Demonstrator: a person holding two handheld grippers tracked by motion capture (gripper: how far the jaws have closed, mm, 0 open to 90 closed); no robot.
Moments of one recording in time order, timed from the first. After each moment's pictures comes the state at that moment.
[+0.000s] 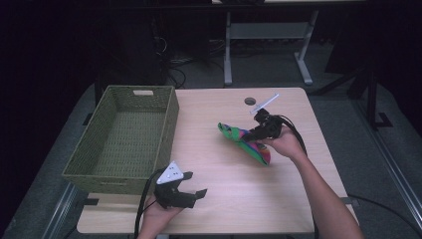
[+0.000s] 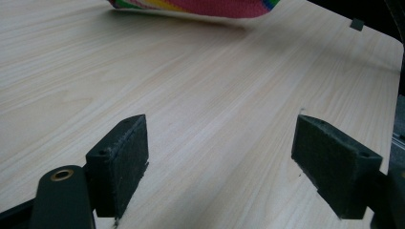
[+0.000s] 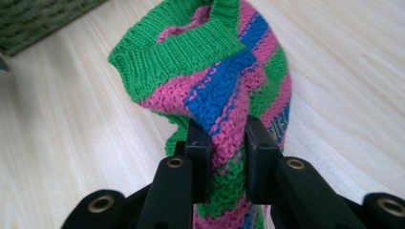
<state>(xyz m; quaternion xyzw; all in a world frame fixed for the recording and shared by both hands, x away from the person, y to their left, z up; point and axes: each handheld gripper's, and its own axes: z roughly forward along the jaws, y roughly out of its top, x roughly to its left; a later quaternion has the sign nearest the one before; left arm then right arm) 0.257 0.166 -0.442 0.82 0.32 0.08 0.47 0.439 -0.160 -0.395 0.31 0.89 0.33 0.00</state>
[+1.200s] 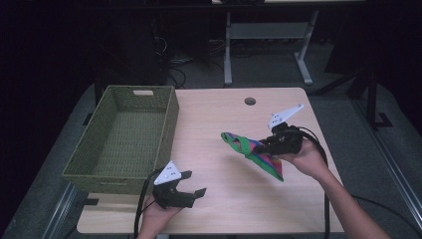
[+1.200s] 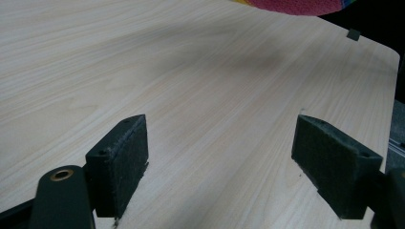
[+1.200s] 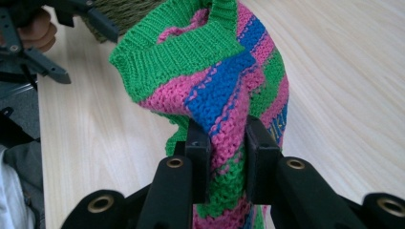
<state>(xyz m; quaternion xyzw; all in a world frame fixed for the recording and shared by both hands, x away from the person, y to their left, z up) 0.255 0.169 -0.439 0.81 0.32 0.09 0.49 0.359 -0.187 -0.354 0.24 0.89 0.38 0.02</state>
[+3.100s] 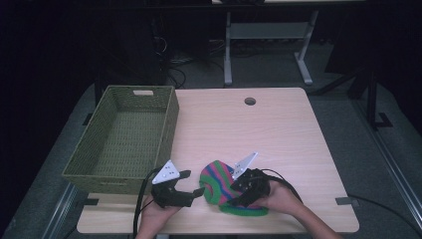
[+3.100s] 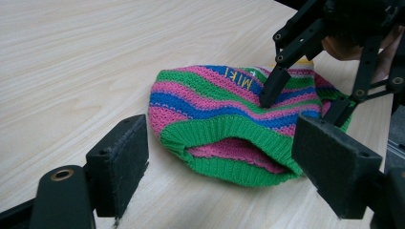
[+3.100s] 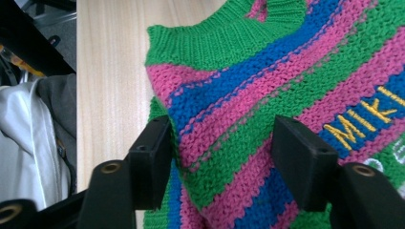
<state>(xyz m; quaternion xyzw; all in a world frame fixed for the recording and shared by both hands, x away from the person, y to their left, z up) 0.256 0.173 -0.438 0.81 0.32 0.09 0.49 0.298 -0.106 -0.450 0.14 0.94 0.31 -0.05</state>
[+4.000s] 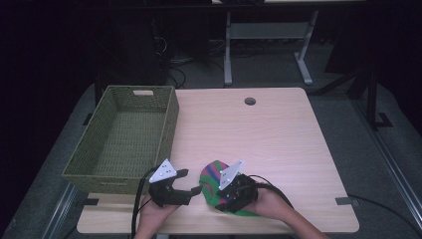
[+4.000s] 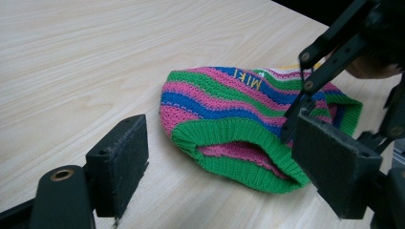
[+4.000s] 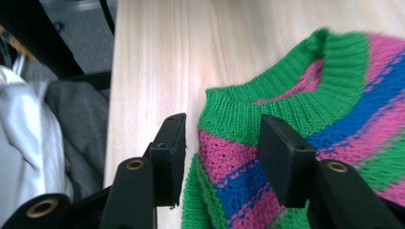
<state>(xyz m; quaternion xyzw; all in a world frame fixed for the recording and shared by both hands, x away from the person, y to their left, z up) 0.257 0.179 -0.438 0.80 0.33 0.09 0.49 0.278 -0.068 -0.441 0.07 0.95 0.32 -0.03</state>
